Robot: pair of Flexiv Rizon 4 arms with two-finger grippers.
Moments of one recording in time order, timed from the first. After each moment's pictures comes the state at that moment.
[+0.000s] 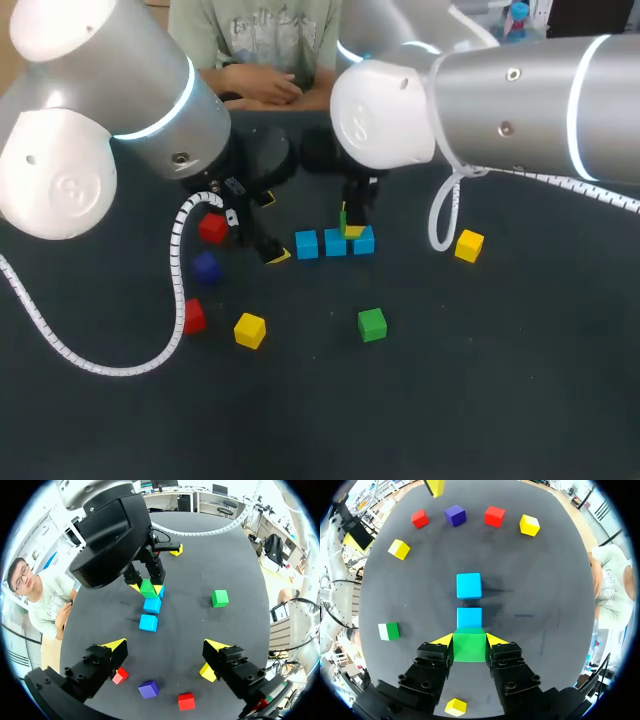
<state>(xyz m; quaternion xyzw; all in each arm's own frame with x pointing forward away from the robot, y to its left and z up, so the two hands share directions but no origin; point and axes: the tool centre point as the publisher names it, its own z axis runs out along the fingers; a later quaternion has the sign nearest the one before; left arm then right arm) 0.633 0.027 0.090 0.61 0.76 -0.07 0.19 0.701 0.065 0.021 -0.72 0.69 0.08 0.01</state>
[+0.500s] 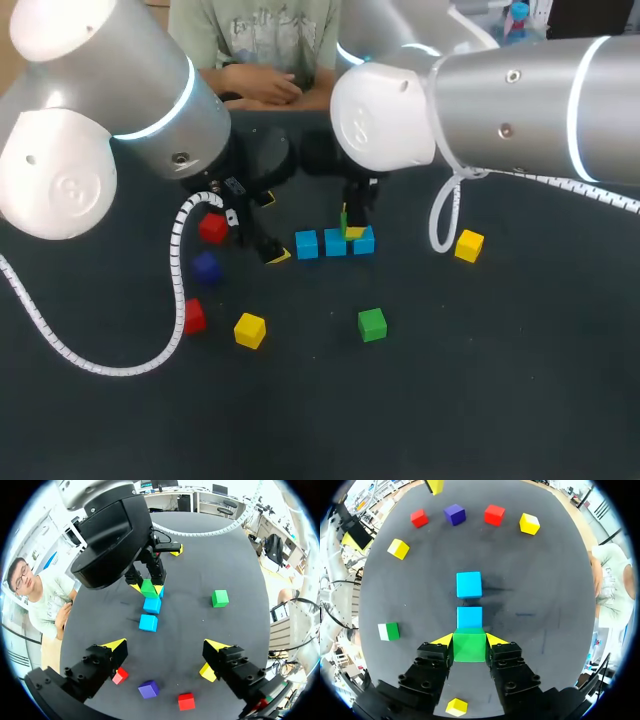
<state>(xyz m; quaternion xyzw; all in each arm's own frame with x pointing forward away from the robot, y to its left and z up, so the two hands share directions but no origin) 0.633 0.027 0.090 0.61 0.76 -0.07 0.19 0.701 0.064 0.021 -0.72 0.69 0.08 0.01</state>
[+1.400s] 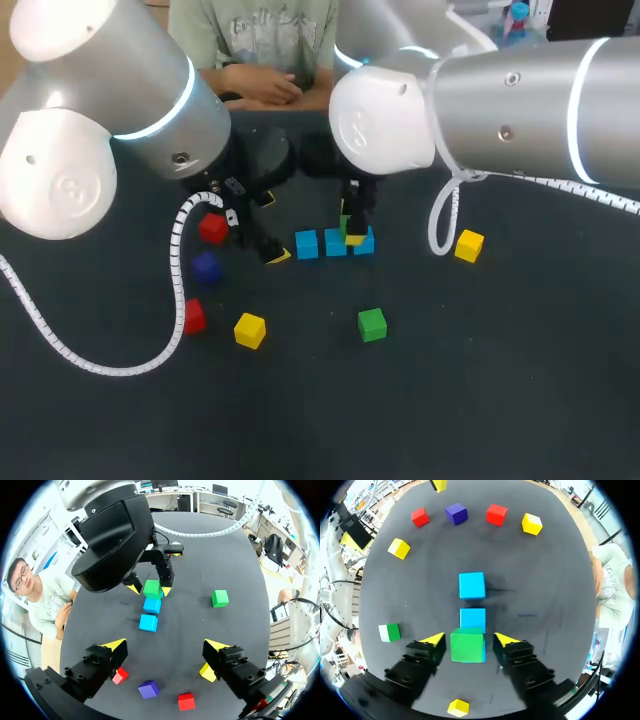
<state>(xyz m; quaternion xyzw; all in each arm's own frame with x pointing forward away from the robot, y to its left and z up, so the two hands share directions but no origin) 0.633 0.027 0.090 0.61 0.76 -0.07 0.19 0.698 0.066 0.021 -0.72 0.69 0.07 0.01</state>
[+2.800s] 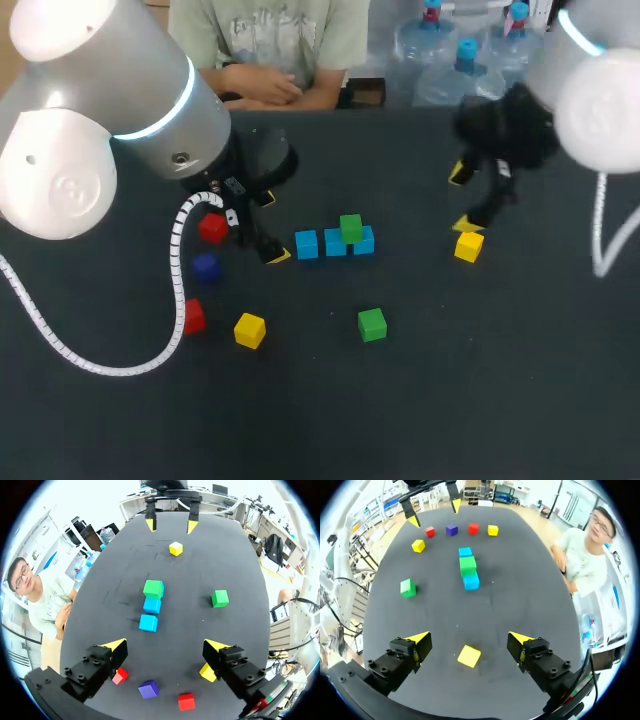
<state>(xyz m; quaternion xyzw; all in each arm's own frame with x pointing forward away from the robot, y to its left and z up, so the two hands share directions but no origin) 0.633 0.027 0.090 0.61 0.76 -0.07 0.19 0.684 -0.083 0.071 -0.65 0.73 0.15 0.16</state>
